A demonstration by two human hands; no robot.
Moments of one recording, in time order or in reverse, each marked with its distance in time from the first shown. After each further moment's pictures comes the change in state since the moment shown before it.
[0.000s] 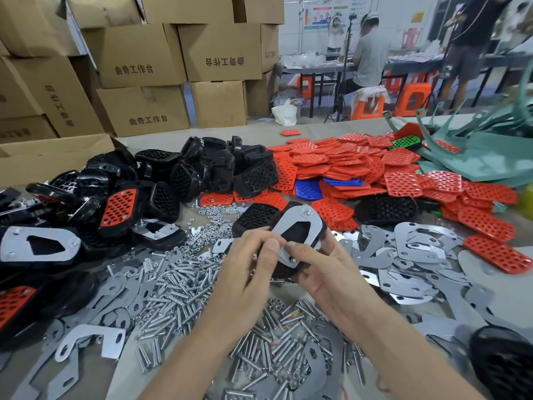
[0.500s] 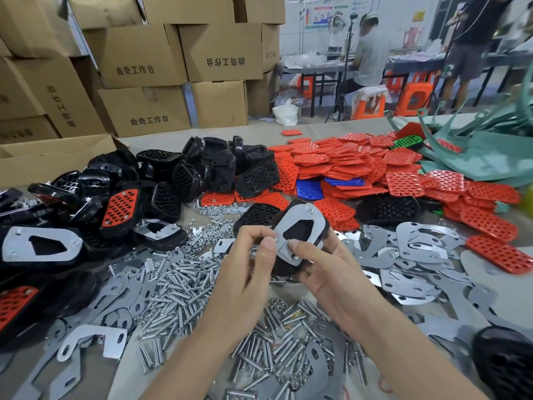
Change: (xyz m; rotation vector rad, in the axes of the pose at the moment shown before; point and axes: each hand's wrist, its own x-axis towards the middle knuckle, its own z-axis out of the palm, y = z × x) left_hand -0.002 0.005 0.000 -0.027 0.039 -0.021; right_hand 0.000 -0.002 0.001 0.011 -0.008 -0.009
